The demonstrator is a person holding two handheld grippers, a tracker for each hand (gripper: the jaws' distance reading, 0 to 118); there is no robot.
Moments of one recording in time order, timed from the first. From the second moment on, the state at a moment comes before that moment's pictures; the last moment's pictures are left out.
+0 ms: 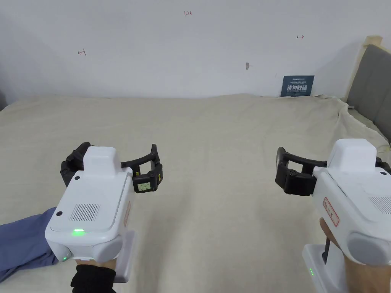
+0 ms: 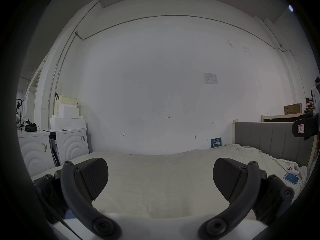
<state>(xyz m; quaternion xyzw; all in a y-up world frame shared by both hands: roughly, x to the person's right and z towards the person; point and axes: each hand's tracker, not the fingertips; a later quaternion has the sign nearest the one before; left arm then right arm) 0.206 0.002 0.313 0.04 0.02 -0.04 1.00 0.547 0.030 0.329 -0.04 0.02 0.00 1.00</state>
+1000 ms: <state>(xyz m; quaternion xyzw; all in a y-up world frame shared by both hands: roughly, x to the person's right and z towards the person) 0.205 0.005 0.317 0.04 0.02 -0.04 1.00 0.543 0.043 0.309 -0.17 -0.05 -0.08 0.98</state>
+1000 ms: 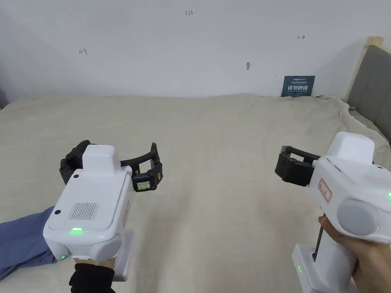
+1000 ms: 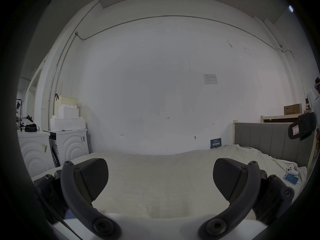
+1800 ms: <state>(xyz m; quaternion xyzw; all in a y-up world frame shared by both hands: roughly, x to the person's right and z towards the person) 0.200 0.007 0.318 0.05 0.02 -0.03 1.00 0.540 0.048 0.298 -0.25 -0.04 -0.11 0.96</state>
